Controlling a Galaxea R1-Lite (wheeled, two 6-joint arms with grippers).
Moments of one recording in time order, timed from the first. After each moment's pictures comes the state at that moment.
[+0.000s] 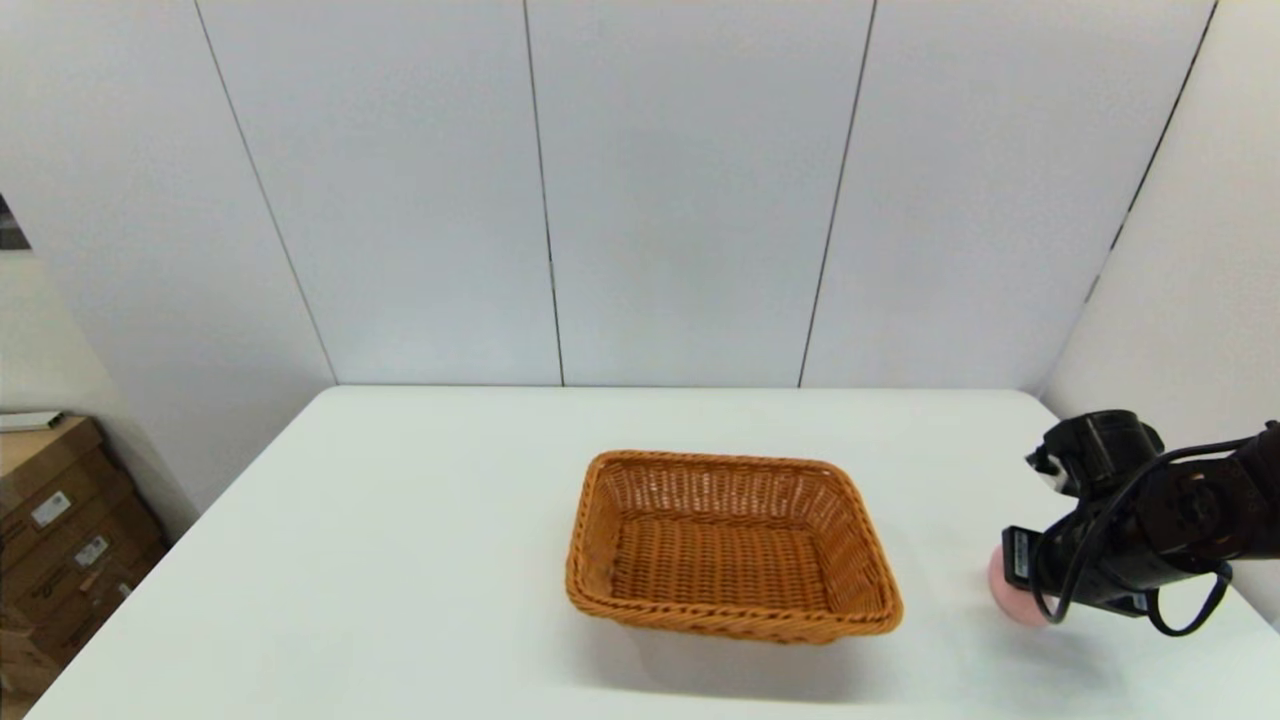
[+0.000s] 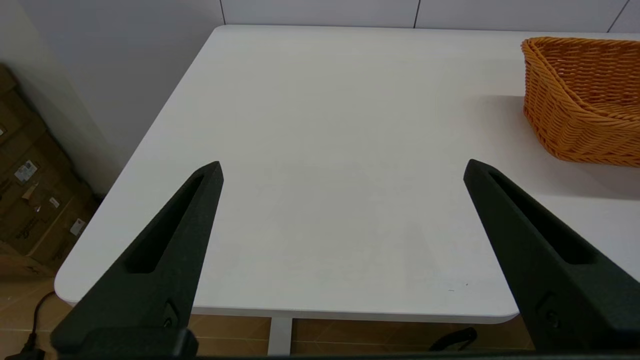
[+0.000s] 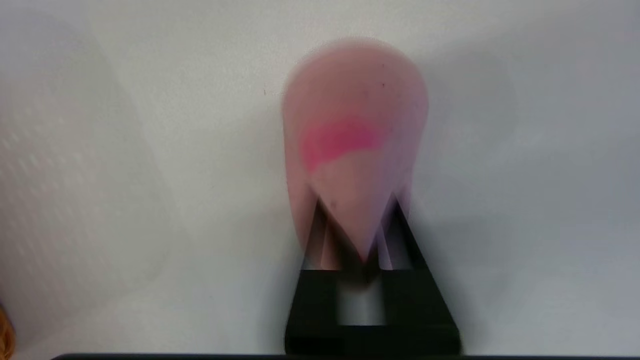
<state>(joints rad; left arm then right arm) -0.02 0.00 -0.08 0.20 0.02 -0.05 -0.08 1.99 -0.74 -0.11 -0.06 0.27</state>
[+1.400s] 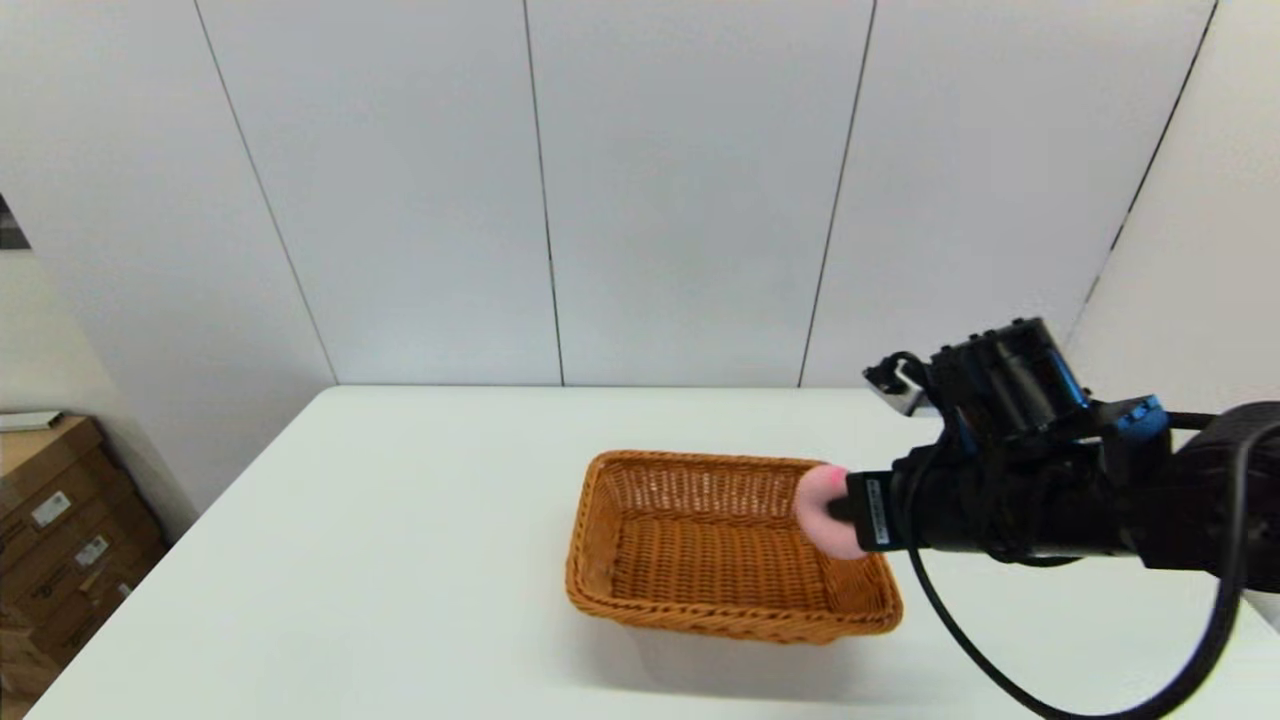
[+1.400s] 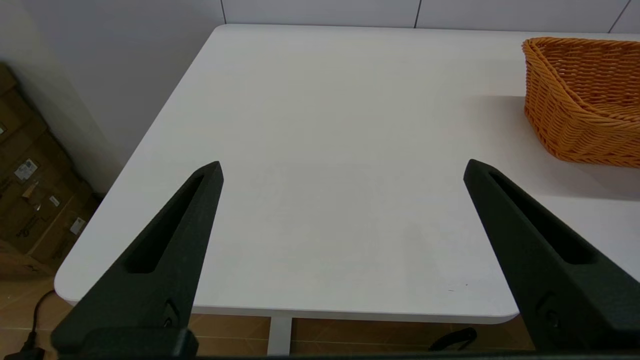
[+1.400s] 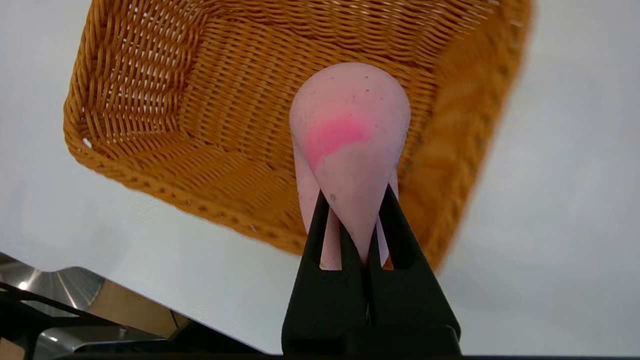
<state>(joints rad) -0.02 0.00 -0.08 0.20 0.03 -0.05 0.49 1.70 -0.88 -0.03 0.03 0.32</state>
